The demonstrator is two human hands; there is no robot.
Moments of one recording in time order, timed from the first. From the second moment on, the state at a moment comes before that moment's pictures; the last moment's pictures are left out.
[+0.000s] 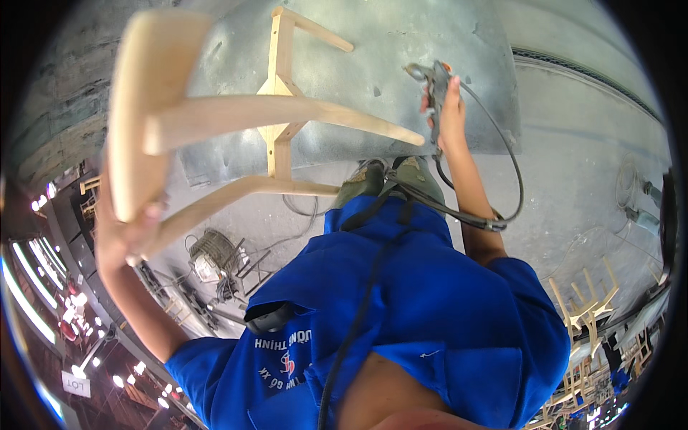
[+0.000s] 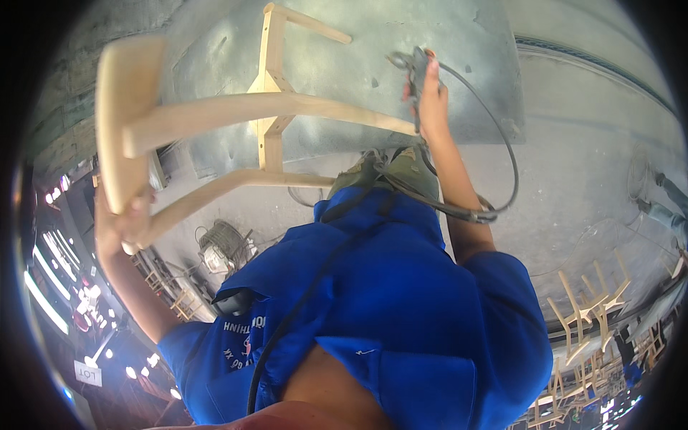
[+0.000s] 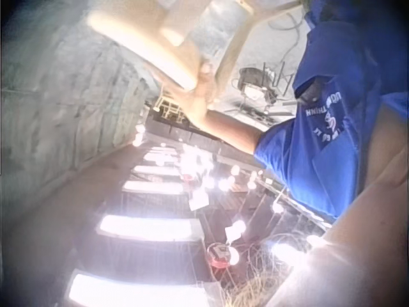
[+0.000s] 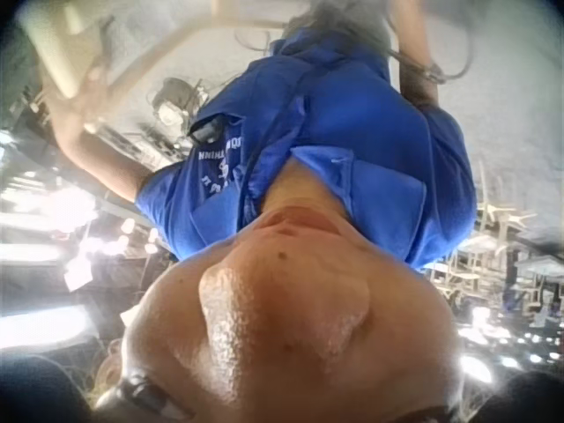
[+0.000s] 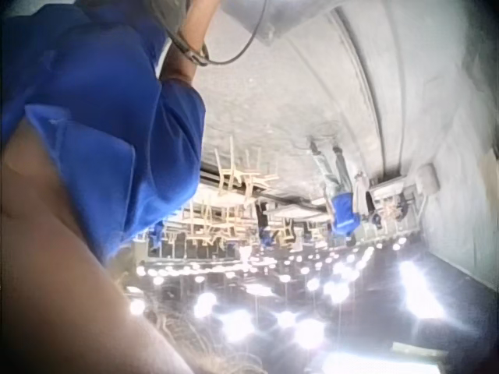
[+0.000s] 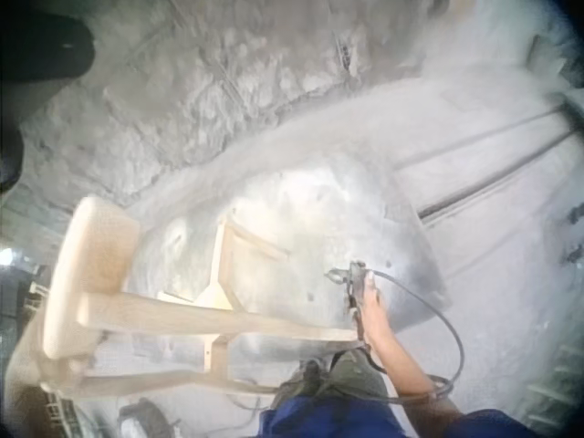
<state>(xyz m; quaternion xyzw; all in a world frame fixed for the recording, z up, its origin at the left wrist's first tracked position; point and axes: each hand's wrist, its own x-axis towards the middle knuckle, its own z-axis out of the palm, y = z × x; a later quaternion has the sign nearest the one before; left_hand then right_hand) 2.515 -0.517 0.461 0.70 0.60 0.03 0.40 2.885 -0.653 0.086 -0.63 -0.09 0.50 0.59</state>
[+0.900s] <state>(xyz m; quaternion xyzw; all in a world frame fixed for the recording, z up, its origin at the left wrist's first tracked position) 2.420 -0.485 0.095 0.56 0.74 0.33 0.18 2.845 -0.750 -0.049 -0.75 -0.08 0.56 0.34</state>
